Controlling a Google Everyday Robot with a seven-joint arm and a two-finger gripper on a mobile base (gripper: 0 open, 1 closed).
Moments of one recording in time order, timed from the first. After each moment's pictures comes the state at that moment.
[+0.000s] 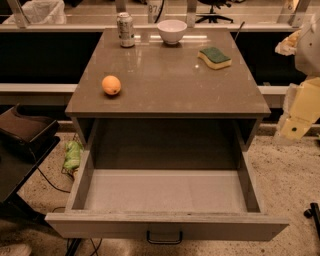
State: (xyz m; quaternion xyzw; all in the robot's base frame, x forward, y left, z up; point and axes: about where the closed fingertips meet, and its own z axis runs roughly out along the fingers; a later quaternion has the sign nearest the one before) arm 0.438 -0.214 0.987 -0.60 0.78 -0.05 0.18
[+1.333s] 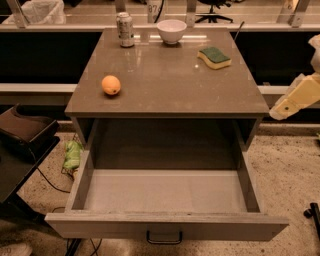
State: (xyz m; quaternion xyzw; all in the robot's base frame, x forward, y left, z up) arm 0.521 -0.282 0.965 -0.46 0.82 -0.07 0.32
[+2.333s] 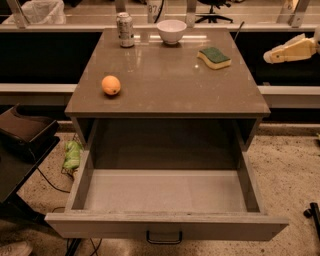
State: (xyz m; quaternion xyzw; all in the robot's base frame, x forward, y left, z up) arm 0.675 -0.347 1.005 -0.32 0.74 -0.06 0.59
